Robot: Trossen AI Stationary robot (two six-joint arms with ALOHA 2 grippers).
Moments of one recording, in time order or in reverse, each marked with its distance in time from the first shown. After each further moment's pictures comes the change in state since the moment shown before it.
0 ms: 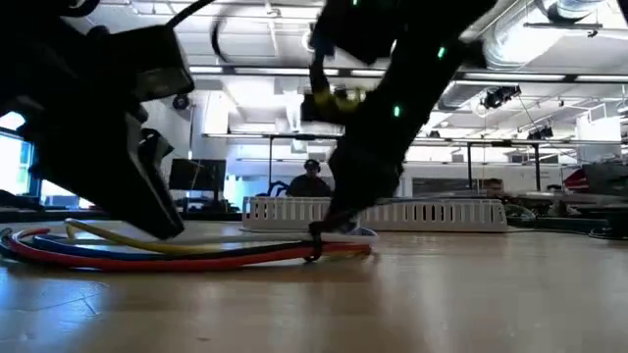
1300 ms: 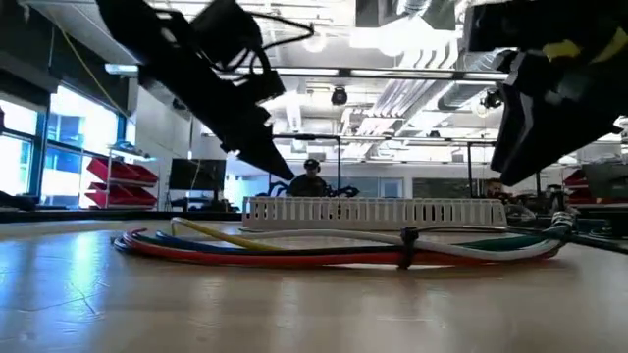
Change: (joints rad) left arm 0.714 -0.116 0.003 0.173 0.235 0.693; right arm 0.429 -0.223 -0.084 -0.553 0.256 0.484
